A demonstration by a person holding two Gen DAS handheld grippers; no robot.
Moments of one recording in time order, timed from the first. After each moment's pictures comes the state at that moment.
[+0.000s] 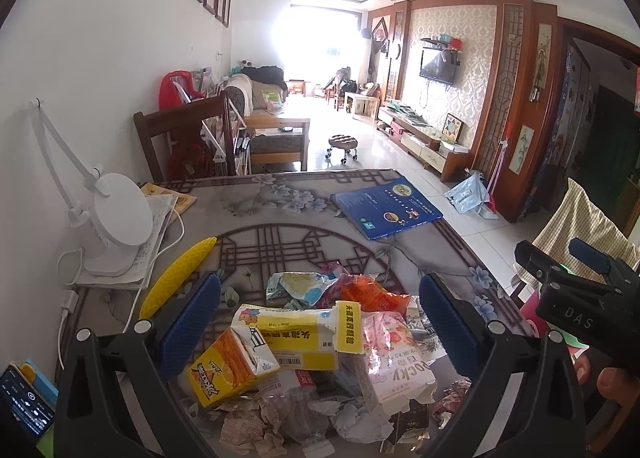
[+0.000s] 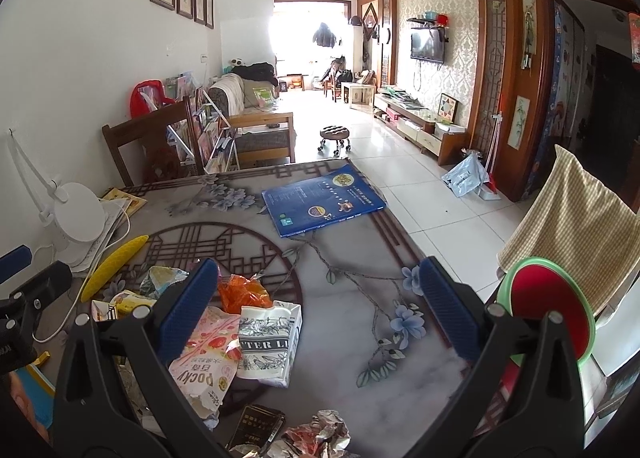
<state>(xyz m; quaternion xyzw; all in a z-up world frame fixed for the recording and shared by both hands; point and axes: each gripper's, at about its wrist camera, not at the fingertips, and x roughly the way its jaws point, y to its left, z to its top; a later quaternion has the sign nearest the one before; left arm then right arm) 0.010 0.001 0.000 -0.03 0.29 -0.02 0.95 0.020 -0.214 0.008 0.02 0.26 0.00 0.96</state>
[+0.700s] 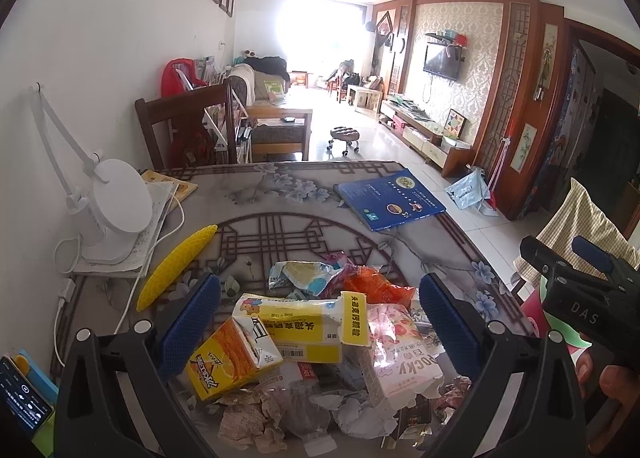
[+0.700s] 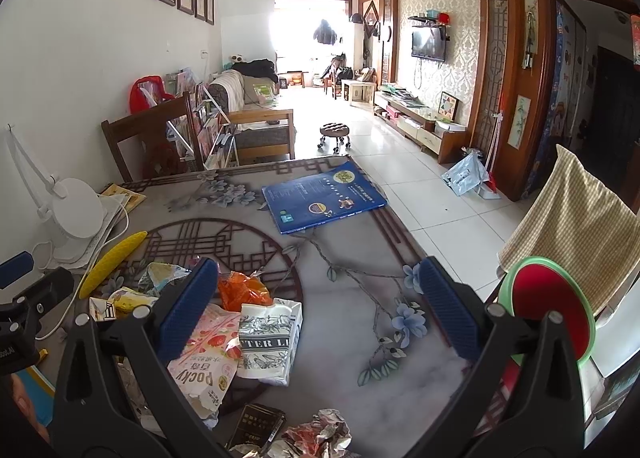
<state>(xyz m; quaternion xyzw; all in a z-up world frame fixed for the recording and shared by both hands) 0.012 0.009 -0.010 -0.04 0.31 -0.02 0.95 0.024 -0.208 0.003 0.02 0.27 0.00 0.96</state>
